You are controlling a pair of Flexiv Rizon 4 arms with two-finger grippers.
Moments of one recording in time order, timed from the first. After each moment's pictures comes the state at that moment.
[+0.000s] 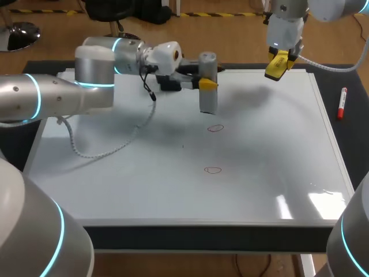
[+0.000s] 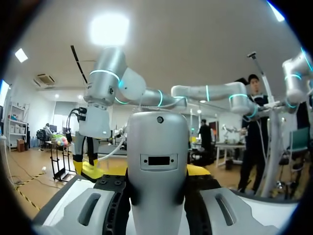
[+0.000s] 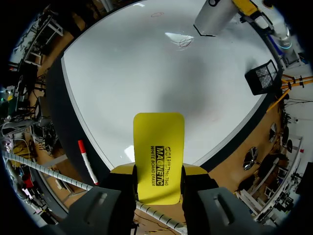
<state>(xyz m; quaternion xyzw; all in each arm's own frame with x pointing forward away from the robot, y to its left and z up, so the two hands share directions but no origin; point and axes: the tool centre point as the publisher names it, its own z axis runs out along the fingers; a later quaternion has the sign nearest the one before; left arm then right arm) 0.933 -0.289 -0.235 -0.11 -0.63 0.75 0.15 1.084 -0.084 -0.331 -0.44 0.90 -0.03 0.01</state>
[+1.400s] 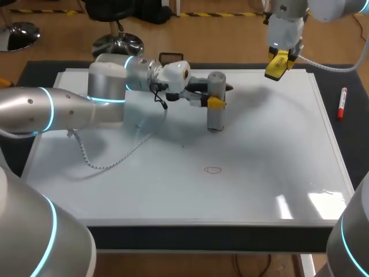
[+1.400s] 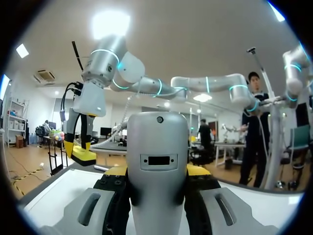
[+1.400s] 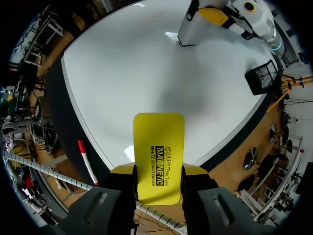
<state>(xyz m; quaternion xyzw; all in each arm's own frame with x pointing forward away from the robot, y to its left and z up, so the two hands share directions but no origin) 0.917 -0.311 -0.286 -0.11 -0.63 0.75 0.16 1.084 -0.084 -0.331 -0.44 0.90 -0.03 0.01</state>
